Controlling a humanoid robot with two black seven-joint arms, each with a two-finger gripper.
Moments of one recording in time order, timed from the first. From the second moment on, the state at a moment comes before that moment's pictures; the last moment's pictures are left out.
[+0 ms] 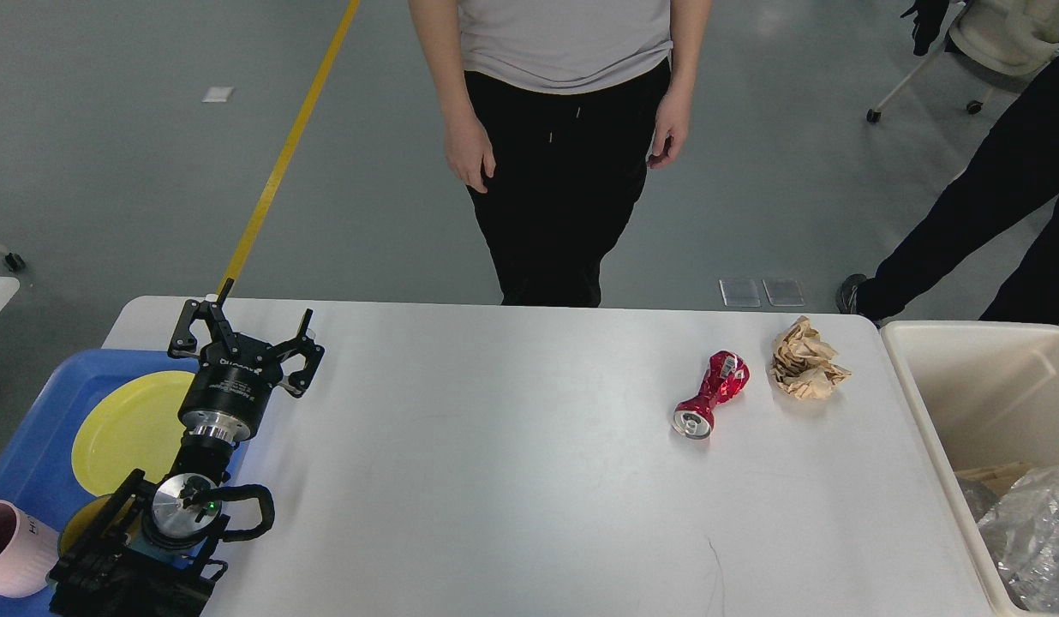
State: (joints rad) left arm -0.31 0.08 -1.40 -0.82 0.17 -0.45 -0.16; right arm 0.90 -0.61 -1.09 0.46 0.23 0.11 -0.17
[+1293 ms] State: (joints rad) left arm -0.31 0.08 -1.40 -0.82 0.17 -0.45 -0.16; right arm 0.51 -0.36 -0.94 -0.06 0.23 0.05 -0.17
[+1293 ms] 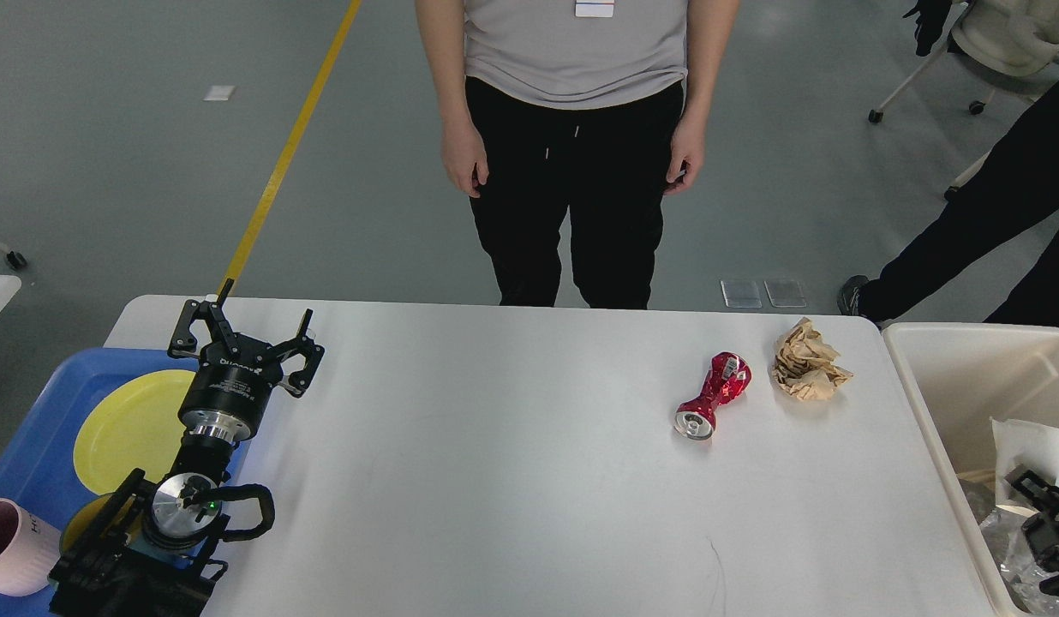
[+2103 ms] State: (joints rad) left arm -0.31 0.08 -1.40 -0.82 0.17 -0.45 -0.16; right arm 0.62 -0.40 -0.85 -0.03 0.15 -0.07 -0.15
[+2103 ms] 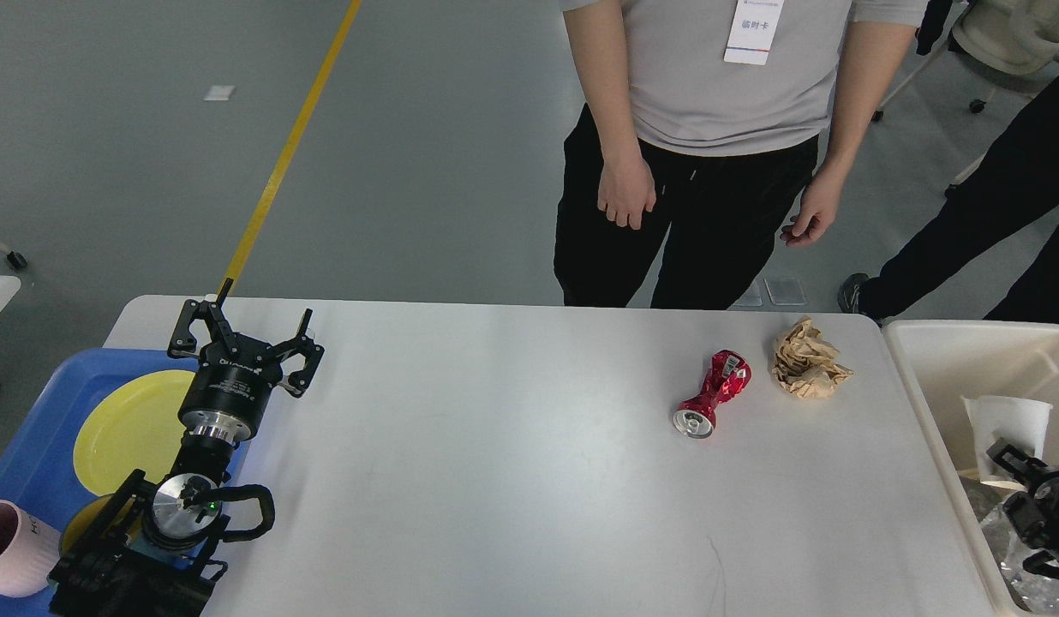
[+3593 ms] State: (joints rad) left arm -0.31 0.08 -1.40 -0.82 0.17 -0.45 -0.16; right arm 0.58 -0.39 -0.77 0.02 0.08 -0.14 -0.15
